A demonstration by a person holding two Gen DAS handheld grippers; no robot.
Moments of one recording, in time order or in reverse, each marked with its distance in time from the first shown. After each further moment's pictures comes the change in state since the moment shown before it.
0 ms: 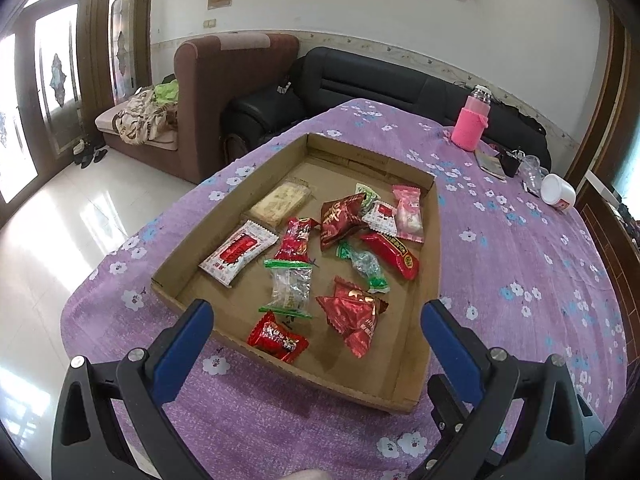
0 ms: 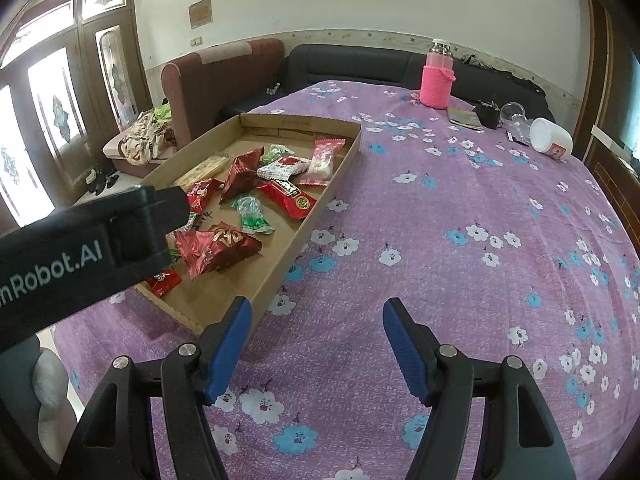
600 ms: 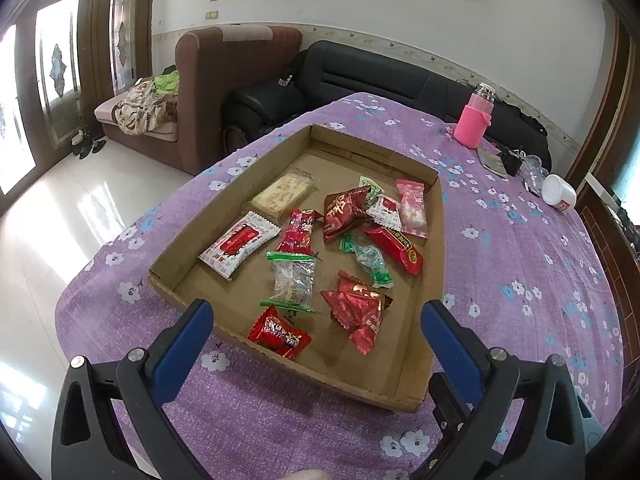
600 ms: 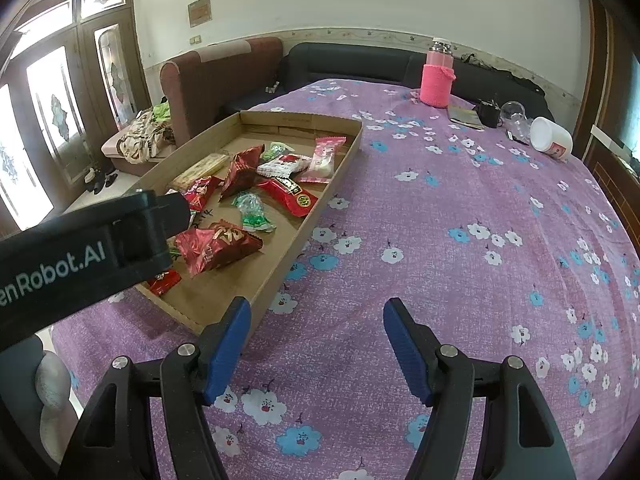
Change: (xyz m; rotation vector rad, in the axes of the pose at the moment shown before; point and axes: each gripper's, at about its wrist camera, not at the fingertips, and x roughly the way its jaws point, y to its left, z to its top) left arm 0.006 0.005 -0.002 -0.017 0.019 -0.011; right arm 0.000 0.004 0.000 -0.001 0.002 -0.005
